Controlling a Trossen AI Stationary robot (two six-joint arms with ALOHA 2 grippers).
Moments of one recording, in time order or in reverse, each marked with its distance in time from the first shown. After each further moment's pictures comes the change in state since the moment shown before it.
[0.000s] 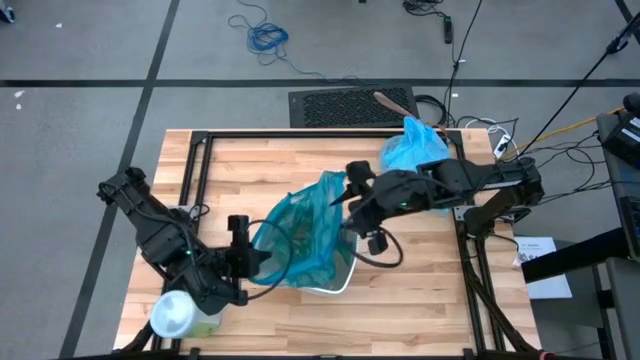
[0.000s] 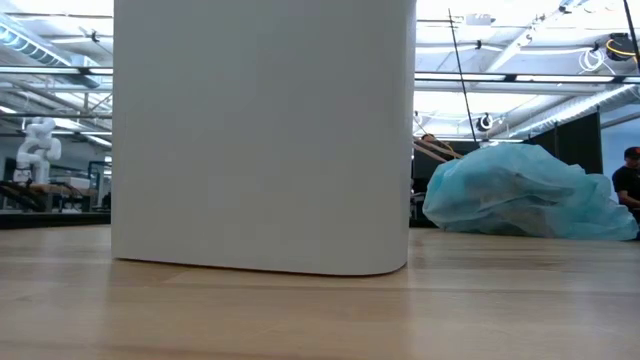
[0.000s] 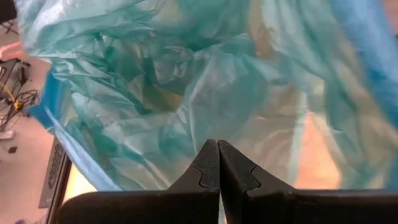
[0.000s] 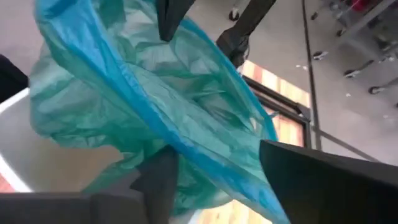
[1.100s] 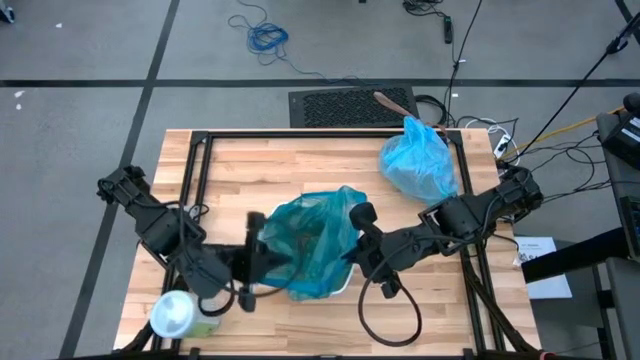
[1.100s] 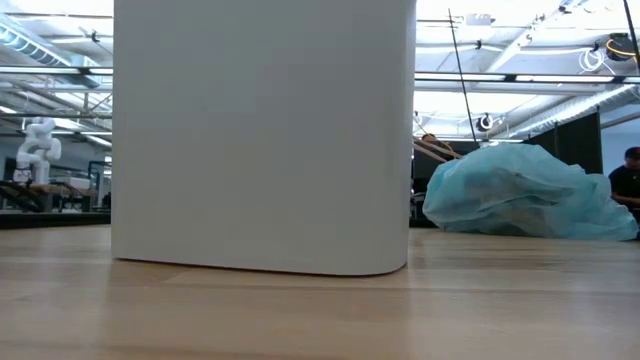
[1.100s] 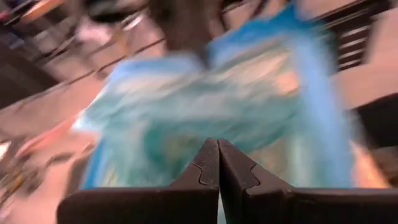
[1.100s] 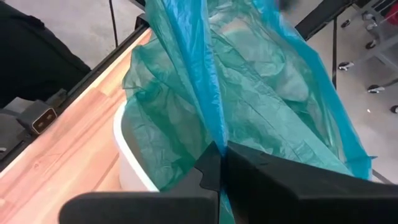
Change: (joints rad) left arm 0.063 0.000 0.073 0.349 0.000 0.410; right arm 0.231 0.058 -0.001 -0.045 0.116 0.052
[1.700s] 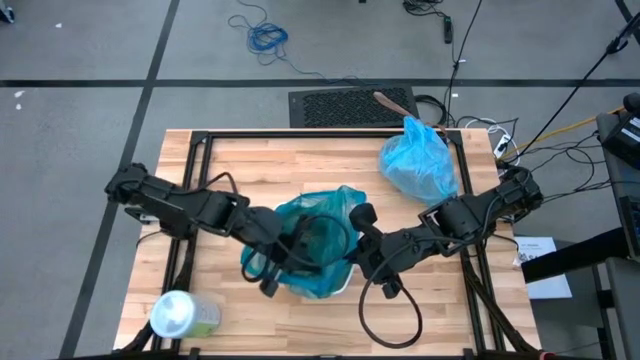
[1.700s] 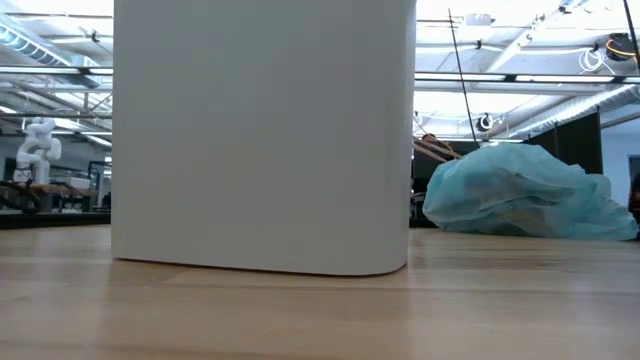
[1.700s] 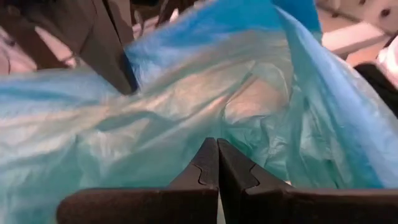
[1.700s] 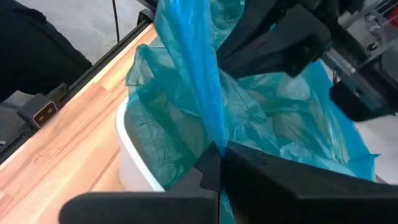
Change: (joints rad) left arm 0.319 0.000 -0.217 0.366 0.782 0.219; right arm 0.005 0.000 0.000 -0.011 0.000 -0.017
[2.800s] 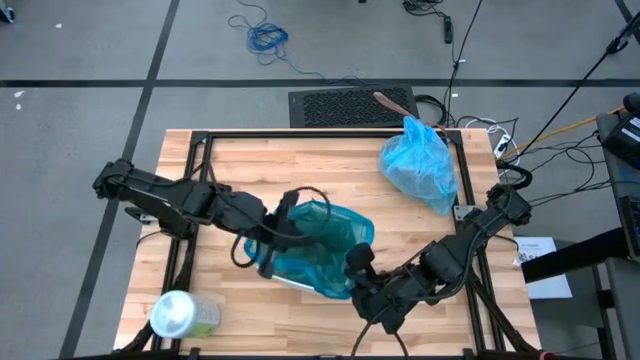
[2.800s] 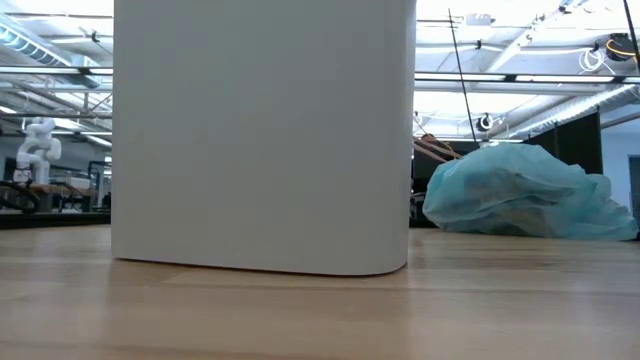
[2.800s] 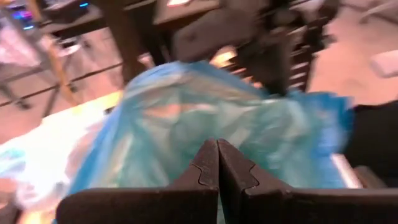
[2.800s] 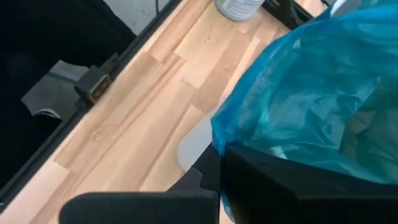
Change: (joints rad) left arm 0.040 -0.124 -0.112 0.074 -0.184 -0.021; right arm 0.142 0.146 0.000 -0.076 0.010 0.188
